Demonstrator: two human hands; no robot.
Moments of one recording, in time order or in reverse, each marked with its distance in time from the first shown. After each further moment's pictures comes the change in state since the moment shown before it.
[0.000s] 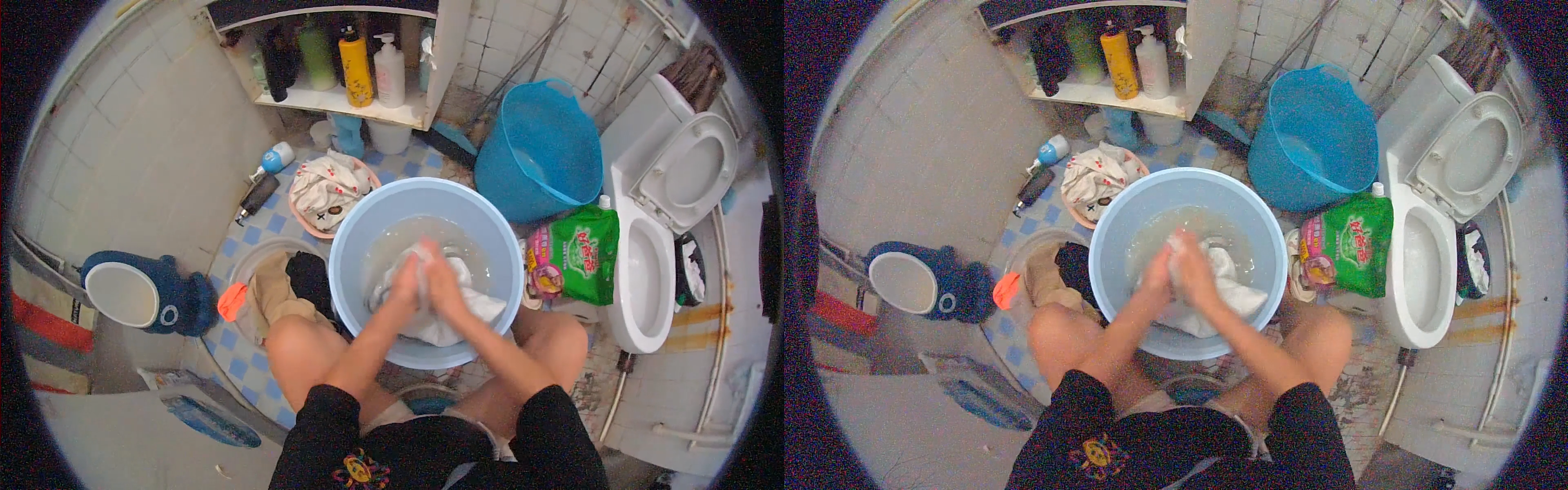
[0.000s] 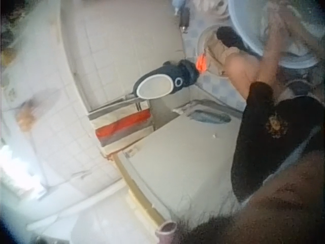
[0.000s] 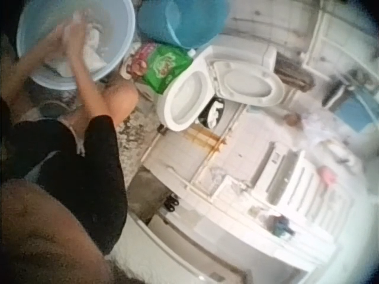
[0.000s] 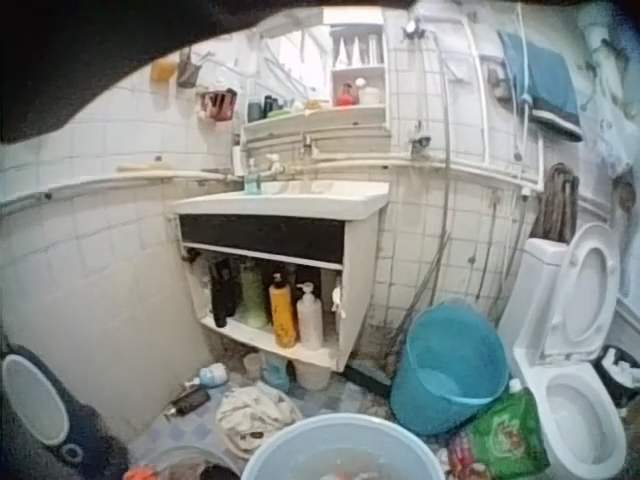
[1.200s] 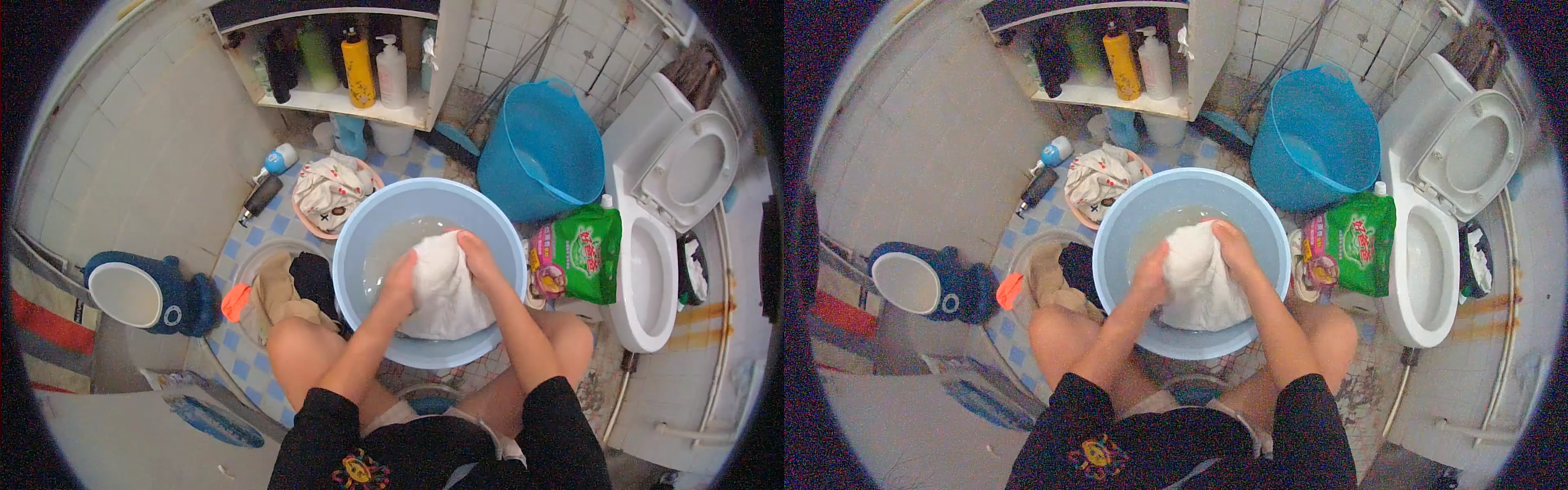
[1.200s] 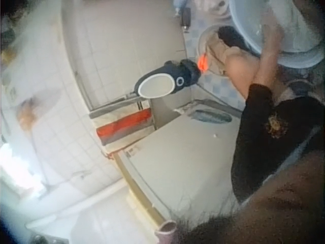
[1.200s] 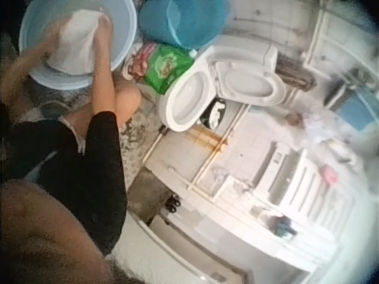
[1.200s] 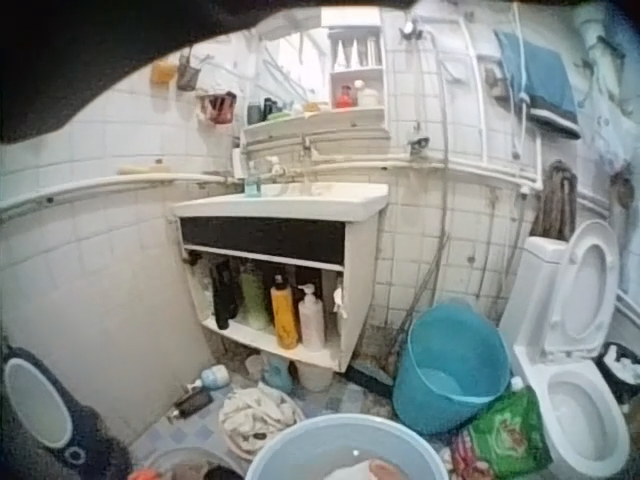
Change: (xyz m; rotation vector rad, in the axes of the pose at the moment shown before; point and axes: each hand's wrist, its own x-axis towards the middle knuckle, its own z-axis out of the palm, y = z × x) left_hand -0.003 0.010 -0.008 0.024 -0.167 0.242; right_hand 0.043 0.041 -0.055 0.617 -0.001 0.454
